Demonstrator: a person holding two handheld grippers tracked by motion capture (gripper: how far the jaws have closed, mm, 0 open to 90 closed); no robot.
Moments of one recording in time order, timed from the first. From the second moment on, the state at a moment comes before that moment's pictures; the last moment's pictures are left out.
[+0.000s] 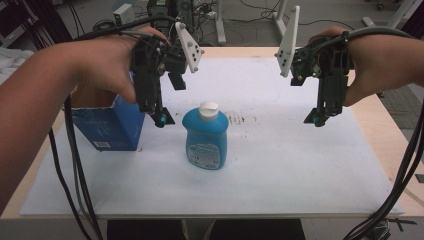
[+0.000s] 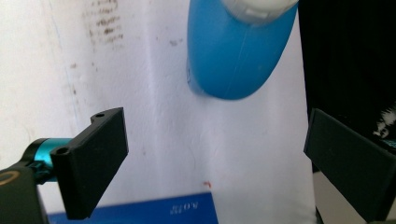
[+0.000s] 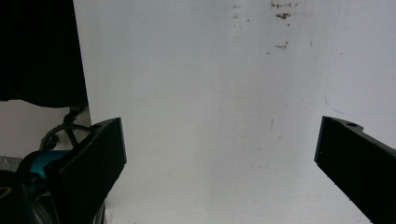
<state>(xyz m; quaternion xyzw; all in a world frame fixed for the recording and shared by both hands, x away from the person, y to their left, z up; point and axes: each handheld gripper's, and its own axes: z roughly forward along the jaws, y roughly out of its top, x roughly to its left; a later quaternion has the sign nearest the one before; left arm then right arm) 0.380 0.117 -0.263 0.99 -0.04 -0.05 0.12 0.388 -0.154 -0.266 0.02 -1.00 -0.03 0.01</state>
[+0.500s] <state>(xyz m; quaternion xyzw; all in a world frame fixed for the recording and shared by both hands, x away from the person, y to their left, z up) 0.393 0.120 -0.265 1.00 0.00 -0.06 0.06 0.395 -0.154 -0.253 0.02 -1.00 -0.03 0.01</state>
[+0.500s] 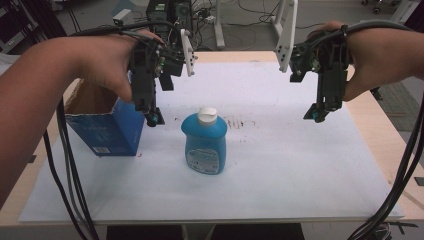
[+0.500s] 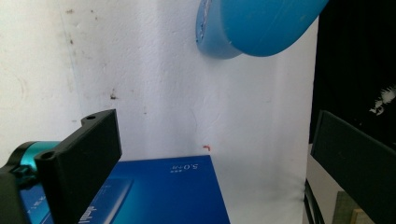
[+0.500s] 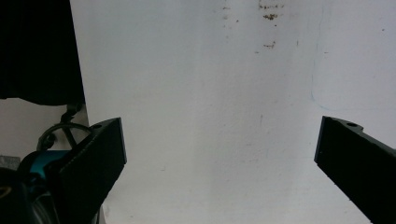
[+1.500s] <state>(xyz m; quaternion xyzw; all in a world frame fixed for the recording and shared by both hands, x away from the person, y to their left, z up) 0.401 0.120 -0.264 1.00 0.01 -0.06 0.03 0.402 -0.156 -0.250 0.02 -1.00 -0.03 0.00</state>
